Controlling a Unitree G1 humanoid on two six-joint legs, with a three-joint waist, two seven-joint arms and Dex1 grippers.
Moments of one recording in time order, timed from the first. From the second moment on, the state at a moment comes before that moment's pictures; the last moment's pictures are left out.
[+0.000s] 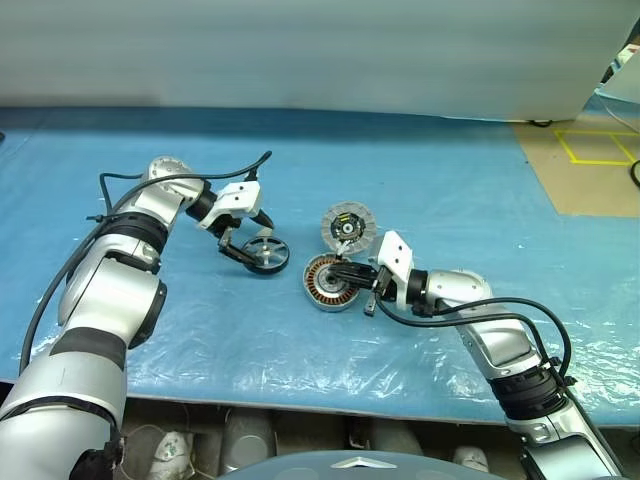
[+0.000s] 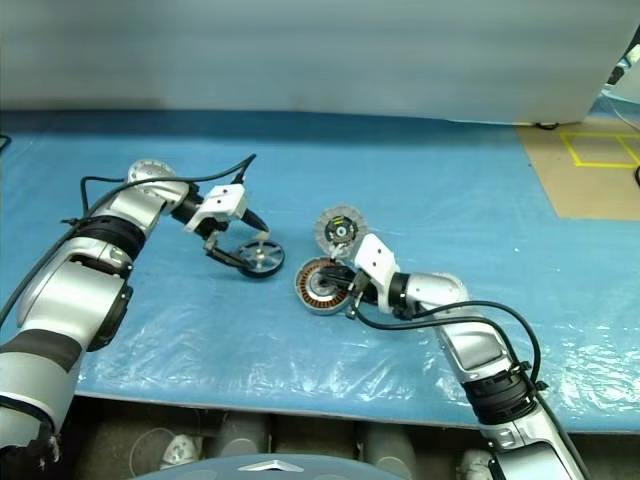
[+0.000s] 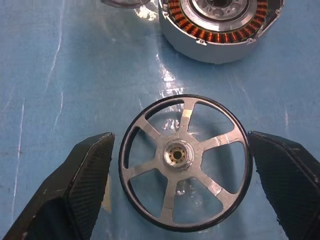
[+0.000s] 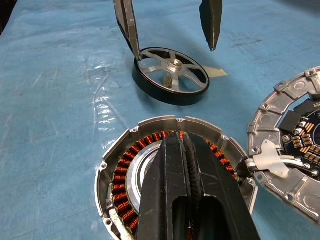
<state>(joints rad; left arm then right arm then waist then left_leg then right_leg) -1.14 0.52 -0.38 1.18 0.05 -0.37 -1.60 -0.24 -0.46 0.24 -0.23 0.21 0.38 0.84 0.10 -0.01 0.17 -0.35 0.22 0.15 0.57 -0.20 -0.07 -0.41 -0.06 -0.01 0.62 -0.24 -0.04</state>
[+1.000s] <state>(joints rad) -1.18 0.47 -0.32 1.27 0.20 -0.44 -1.51 -0.20 -0.48 0.21 -0.29 0.23 0.41 0.80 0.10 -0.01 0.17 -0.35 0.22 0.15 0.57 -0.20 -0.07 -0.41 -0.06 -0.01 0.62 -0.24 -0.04</state>
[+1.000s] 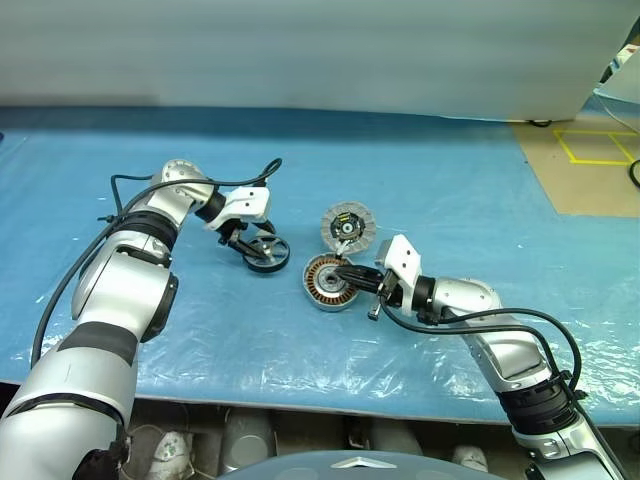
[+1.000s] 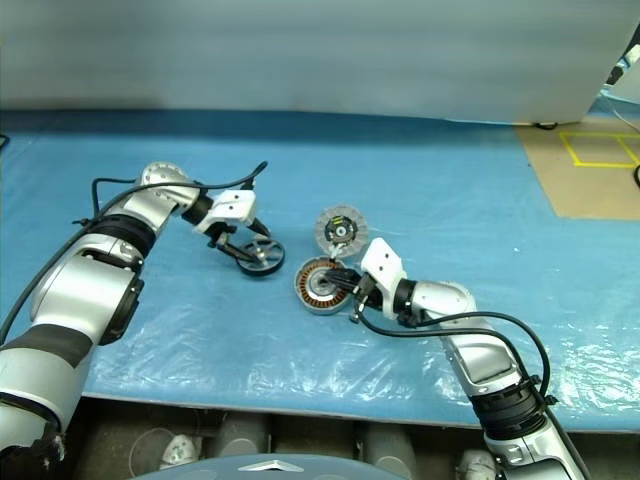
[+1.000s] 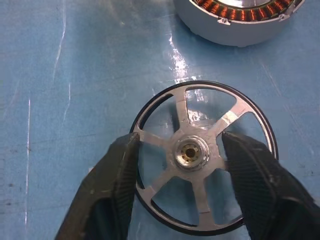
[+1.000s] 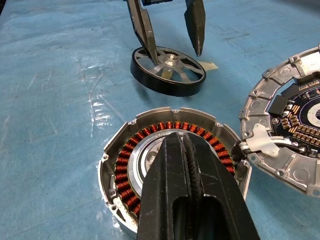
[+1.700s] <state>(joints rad) -1.17 0.48 -0.31 1.27 0.22 -0.33 -1.57 -0.20 -0.47 0.21 -0.29 0.23 0.41 0.79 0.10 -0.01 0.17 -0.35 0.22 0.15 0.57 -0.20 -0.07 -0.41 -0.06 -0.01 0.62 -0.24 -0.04</state>
